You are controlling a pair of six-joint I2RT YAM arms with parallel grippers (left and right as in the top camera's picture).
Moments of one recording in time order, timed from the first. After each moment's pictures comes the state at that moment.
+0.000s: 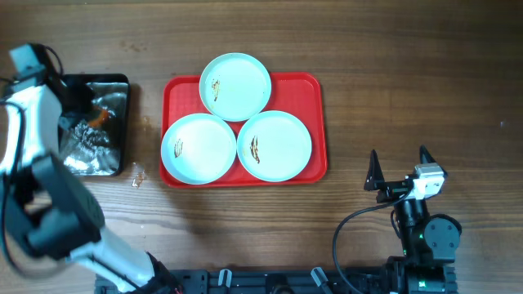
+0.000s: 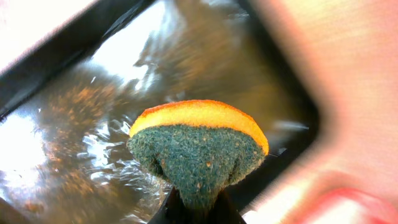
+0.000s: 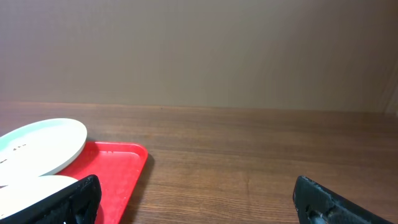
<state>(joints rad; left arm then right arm) 0.44 1.89 1.47 -0.75 0.05 -0.47 -0.06 0.02 0.01 0.00 -0.13 -0.01</state>
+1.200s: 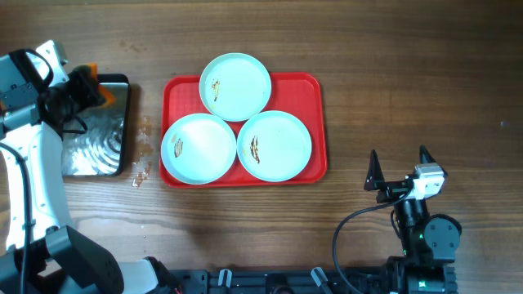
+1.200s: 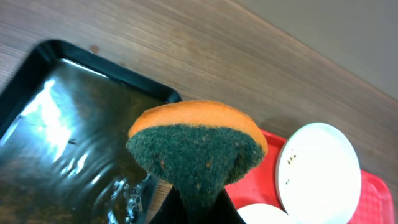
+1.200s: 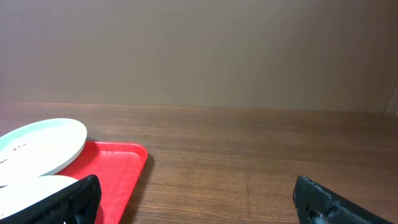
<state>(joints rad) 0.43 1.55 1.28 -0.60 0.36 -0.12 -0.06 0.02 0.01 0.00 -0.13 -0.01</state>
